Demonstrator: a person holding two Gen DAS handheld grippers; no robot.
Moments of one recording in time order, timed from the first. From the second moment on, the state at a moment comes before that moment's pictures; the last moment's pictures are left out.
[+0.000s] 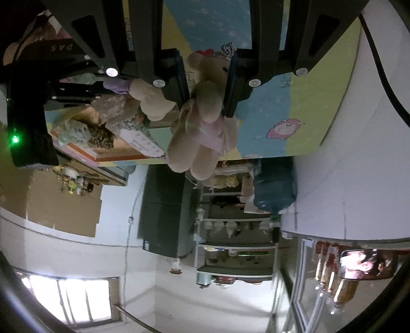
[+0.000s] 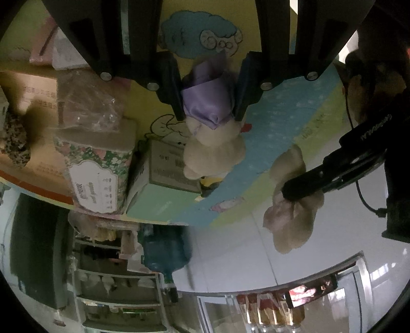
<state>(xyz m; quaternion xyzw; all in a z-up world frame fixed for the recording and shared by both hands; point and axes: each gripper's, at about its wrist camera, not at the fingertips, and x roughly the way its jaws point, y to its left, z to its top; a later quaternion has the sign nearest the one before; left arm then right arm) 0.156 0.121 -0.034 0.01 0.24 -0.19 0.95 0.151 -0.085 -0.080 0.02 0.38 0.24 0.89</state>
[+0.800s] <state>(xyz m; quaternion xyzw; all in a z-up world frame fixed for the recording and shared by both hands) 0.144 0.046 0.006 -0.02 0.22 -0.14 0.97 0.131 -0.160 -0.023 0.05 0.29 0.22 0.93</state>
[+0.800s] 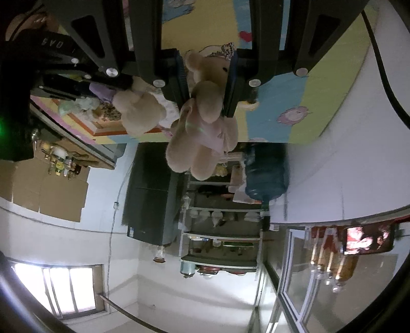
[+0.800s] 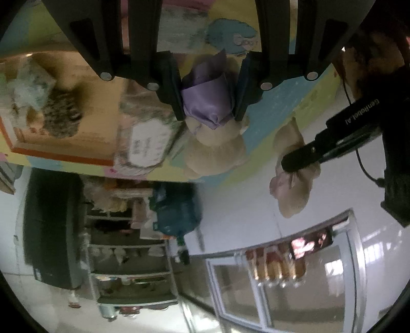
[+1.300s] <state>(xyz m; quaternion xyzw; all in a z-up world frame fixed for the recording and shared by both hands) 0.164 -0.020 0.015 -0.01 0.23 -0.18 0.96 0.122 -0.253 -0.002 0.09 0.25 0.15 0.95</state>
